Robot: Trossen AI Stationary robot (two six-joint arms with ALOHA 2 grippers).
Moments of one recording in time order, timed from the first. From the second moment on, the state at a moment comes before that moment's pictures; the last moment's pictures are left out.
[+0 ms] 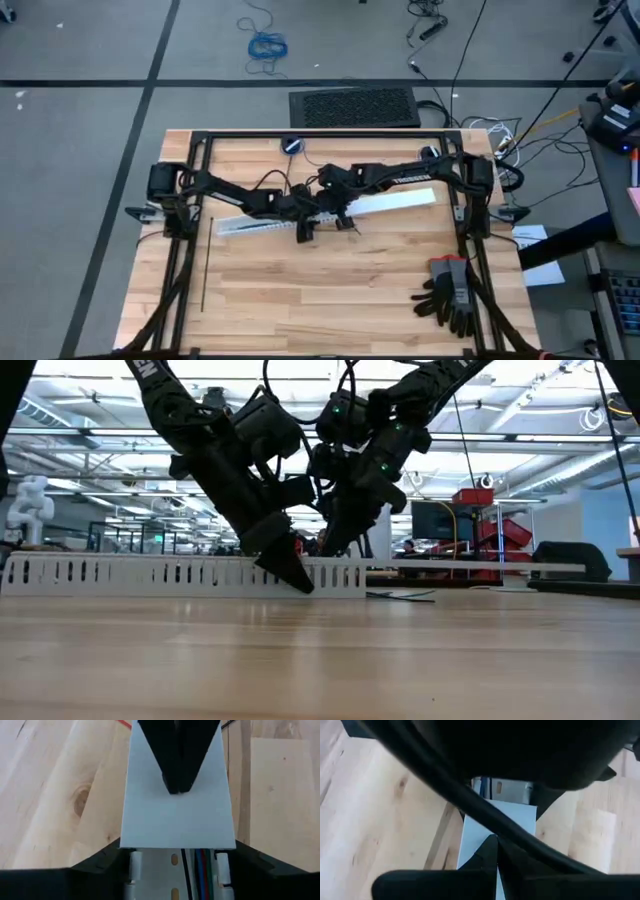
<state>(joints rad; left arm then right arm) 0.08 1.84 0.86 0.10 -0.10 0.01 -0.18 1.95 1.30 -0.39 -0.21 -0.42</state>
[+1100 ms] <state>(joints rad) 0.09 1.71 0.76 0.01 -0.16 0.02 -0.18 1.97 1.30 -0.38 -0.23 -0.44</state>
